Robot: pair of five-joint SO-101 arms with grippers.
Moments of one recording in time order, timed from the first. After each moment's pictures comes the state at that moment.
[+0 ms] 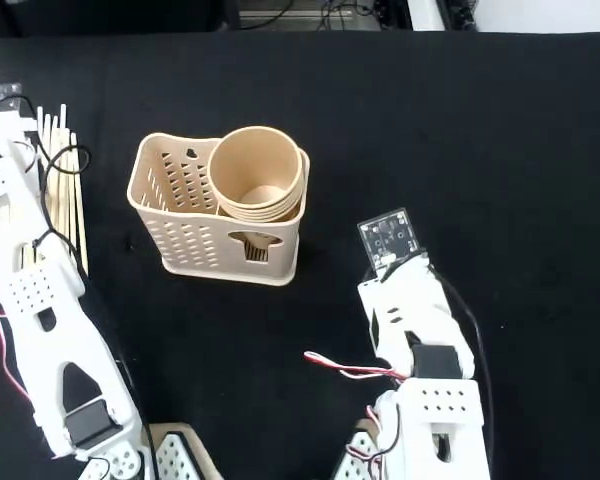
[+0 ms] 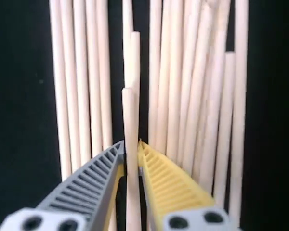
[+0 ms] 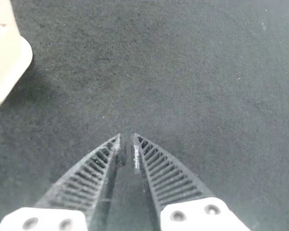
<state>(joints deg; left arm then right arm) -34.6 78.3 -94.2 94.9 -20.1 0.8 -73.7 91.0 33.9 22.5</state>
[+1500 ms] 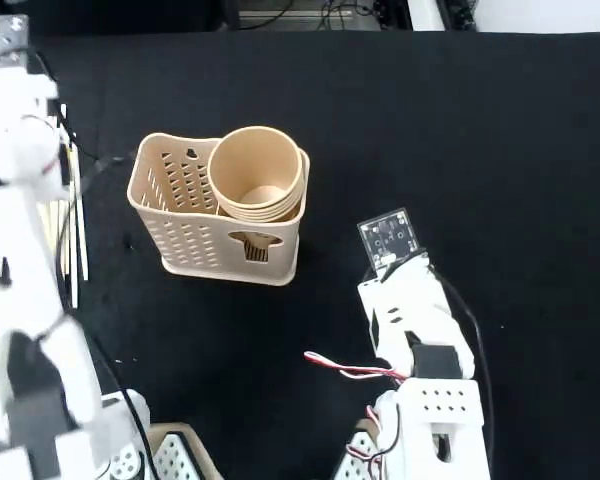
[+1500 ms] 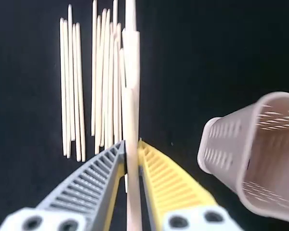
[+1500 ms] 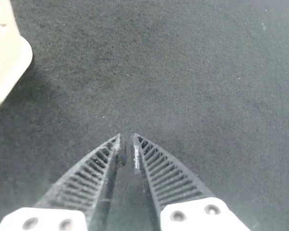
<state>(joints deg) -20.2 -22.1 -6.1 87.6 -11.2 0.8 -73.7 91.0 33.9 22.5</state>
